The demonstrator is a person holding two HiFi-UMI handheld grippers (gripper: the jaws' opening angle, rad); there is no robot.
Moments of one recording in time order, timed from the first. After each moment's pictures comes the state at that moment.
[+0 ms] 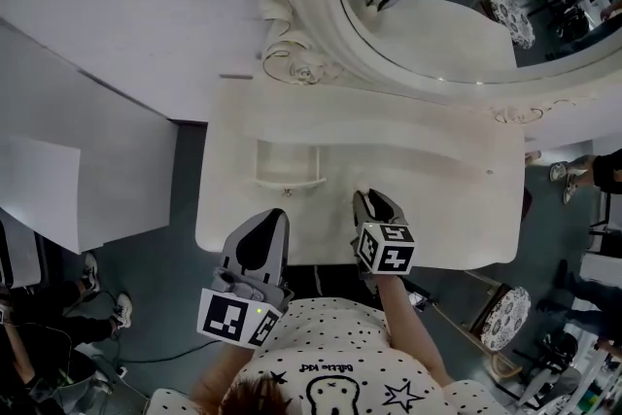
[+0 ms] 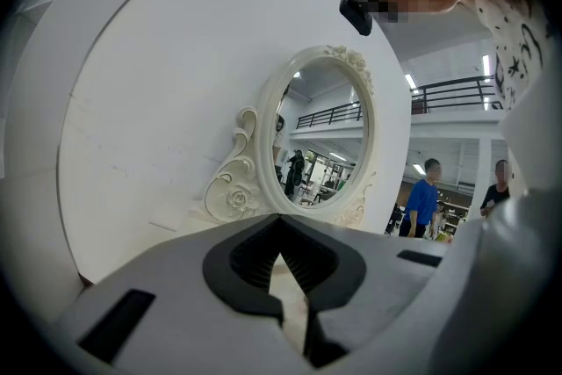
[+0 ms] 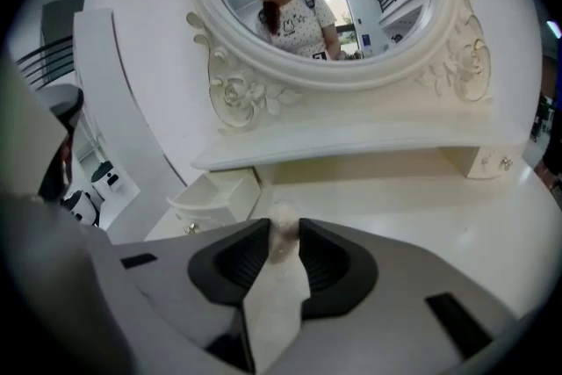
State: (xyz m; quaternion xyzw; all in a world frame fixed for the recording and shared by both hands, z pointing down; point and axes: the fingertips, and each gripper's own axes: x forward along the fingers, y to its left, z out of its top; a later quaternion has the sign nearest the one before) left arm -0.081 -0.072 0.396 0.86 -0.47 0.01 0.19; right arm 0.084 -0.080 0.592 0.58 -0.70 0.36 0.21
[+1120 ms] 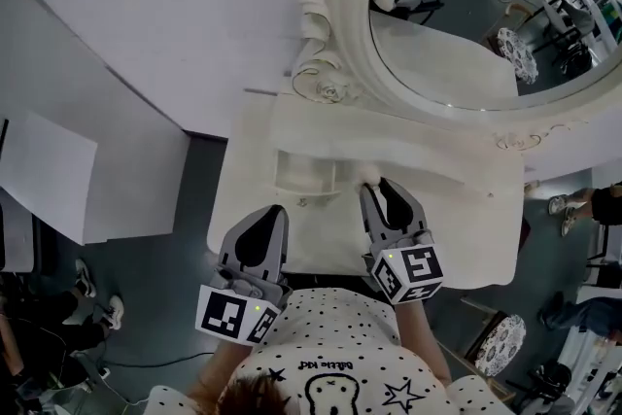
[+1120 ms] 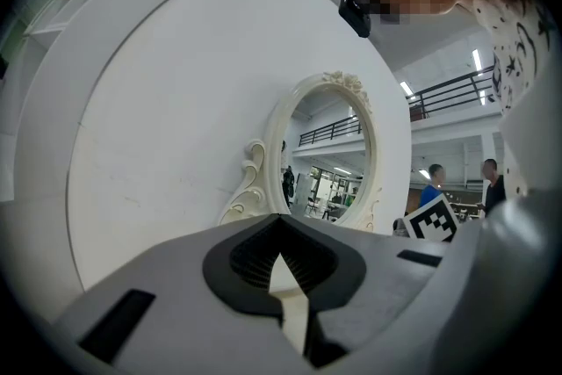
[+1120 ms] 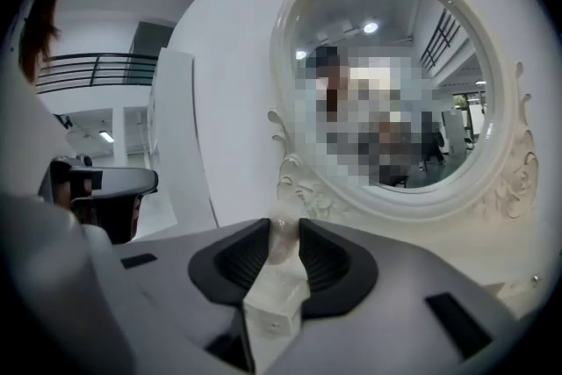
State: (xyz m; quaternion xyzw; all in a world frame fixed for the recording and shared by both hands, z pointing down) left arm -0.114 -0.074 0.362 0.86 -0.50 -0.03 0.14; right arm 0.036 -0.115 0.425 0.53 -0.83 0.16 0.09
